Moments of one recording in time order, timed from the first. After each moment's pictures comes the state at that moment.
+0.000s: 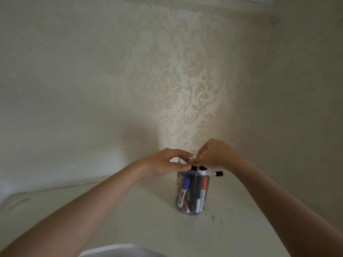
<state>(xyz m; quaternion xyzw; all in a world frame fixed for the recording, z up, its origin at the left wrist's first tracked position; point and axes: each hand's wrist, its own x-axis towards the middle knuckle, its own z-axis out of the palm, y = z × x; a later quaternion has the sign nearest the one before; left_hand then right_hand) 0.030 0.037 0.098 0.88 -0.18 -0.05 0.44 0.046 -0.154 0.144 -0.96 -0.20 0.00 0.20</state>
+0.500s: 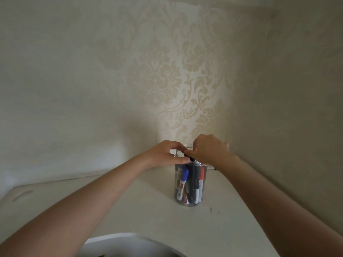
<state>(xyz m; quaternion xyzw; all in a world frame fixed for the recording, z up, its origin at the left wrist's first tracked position) 0.025 0.029 0.100 0.90 -0.12 -0.01 0.42 0.046 -0.137 0.131 -0.98 -0.14 -0.09 0.08</state>
